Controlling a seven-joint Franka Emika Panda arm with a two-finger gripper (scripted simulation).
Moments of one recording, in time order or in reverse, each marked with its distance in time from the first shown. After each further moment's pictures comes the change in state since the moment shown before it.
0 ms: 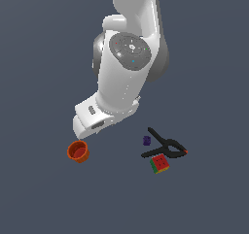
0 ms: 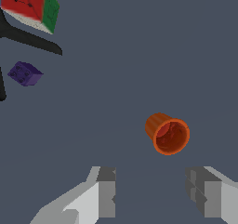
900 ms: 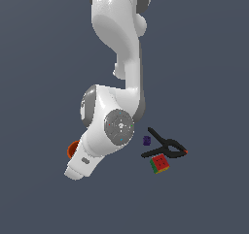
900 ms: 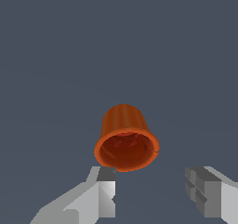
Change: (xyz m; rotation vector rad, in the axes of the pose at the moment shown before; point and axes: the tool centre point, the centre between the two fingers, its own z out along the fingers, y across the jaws) arm 0.013 0.079 0.108 -0.107 -0.241 -0.546
